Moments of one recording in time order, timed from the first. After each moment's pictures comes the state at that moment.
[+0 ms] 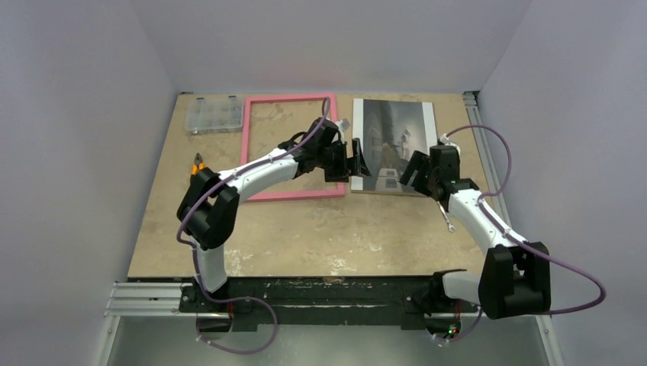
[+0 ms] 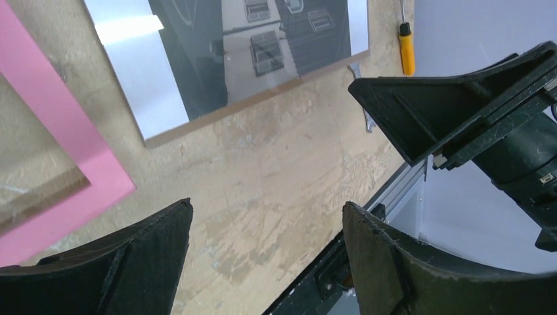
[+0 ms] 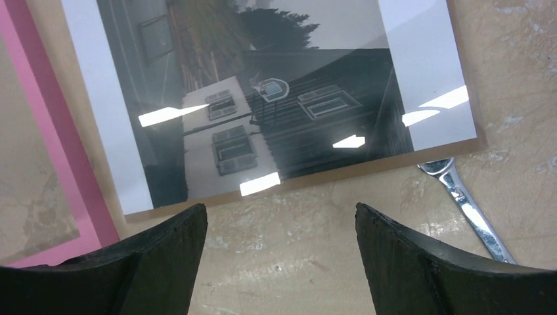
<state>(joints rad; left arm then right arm) -0.71 1.85 1.40 -0.27 0.36 -0.79 0.13 1.24 0.76 -0.32 0.09 0.52</state>
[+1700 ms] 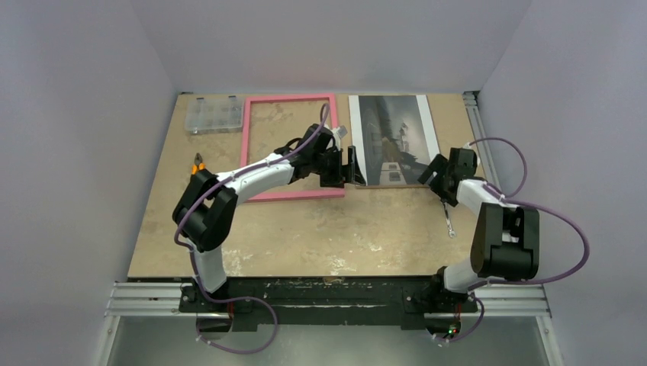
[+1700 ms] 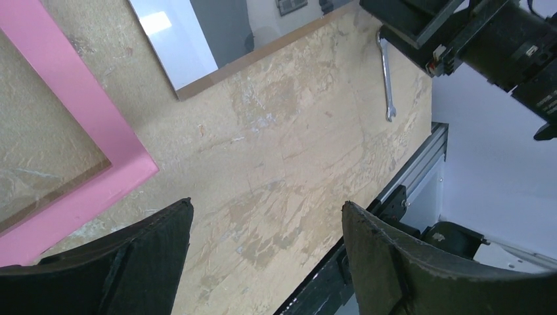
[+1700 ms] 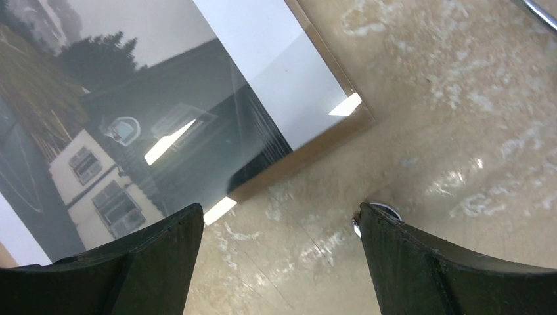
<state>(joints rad) -0.69 1.85 1.33 -0.23 0.40 -0.71 -0.13 1.51 0.76 -0.16 0.04 0.54</state>
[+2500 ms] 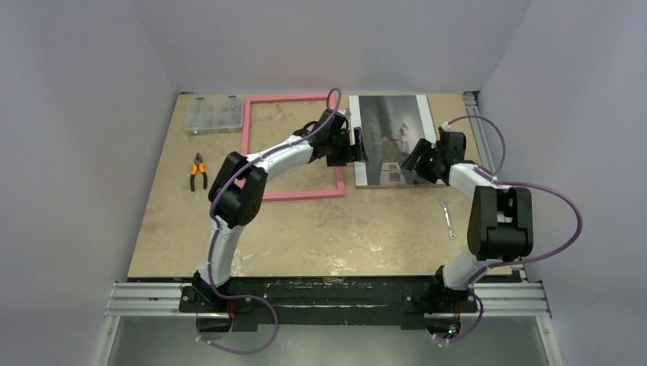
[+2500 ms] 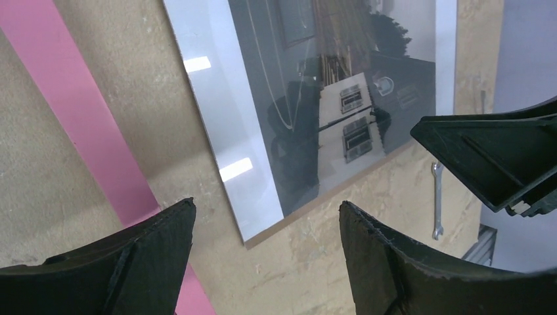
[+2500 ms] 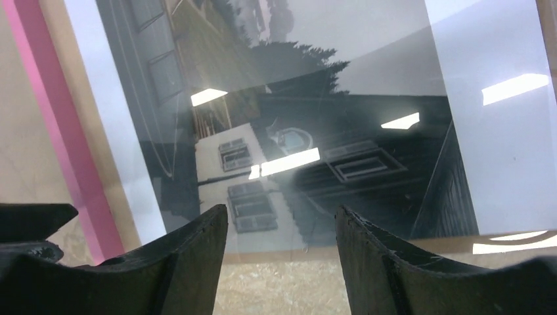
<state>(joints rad) -0.65 2.17 1.72 -0.30 0.23 -0.69 -0.06 1.61 0.90 -0.11 -0.21 0.46</state>
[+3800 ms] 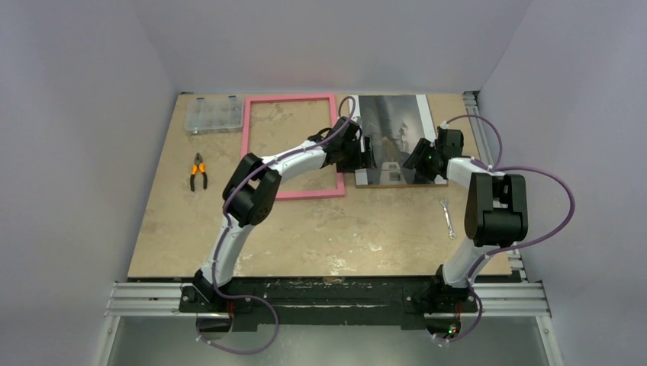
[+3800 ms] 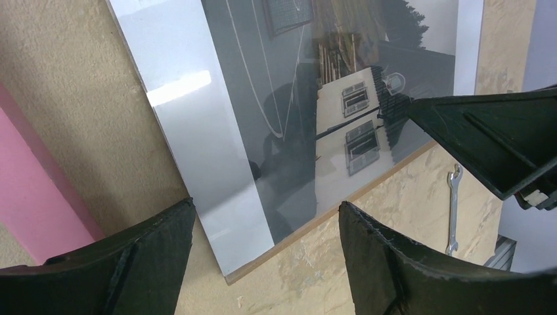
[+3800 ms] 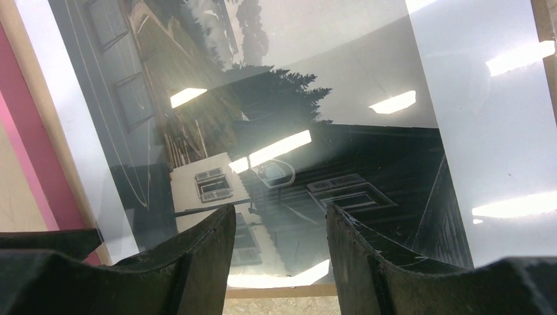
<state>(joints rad) -0.71 2.29 1.81 -0.32 0.16 -0.73 -0.06 1.75 0.98 -0.09 -0.20 0.46</state>
